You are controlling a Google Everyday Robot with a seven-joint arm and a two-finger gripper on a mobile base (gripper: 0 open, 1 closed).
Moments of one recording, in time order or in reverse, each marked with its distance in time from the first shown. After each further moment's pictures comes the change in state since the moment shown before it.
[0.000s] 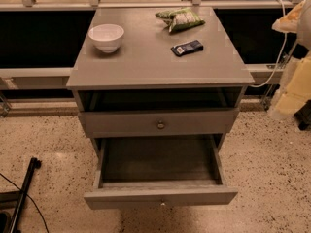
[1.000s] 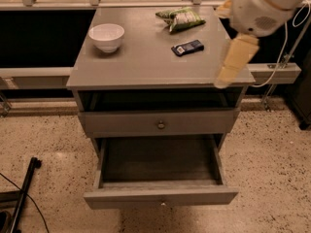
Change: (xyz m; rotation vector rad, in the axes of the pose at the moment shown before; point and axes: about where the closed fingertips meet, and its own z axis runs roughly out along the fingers) arm -0.074 -0.064 0.066 0.004 -0.139 -0.151
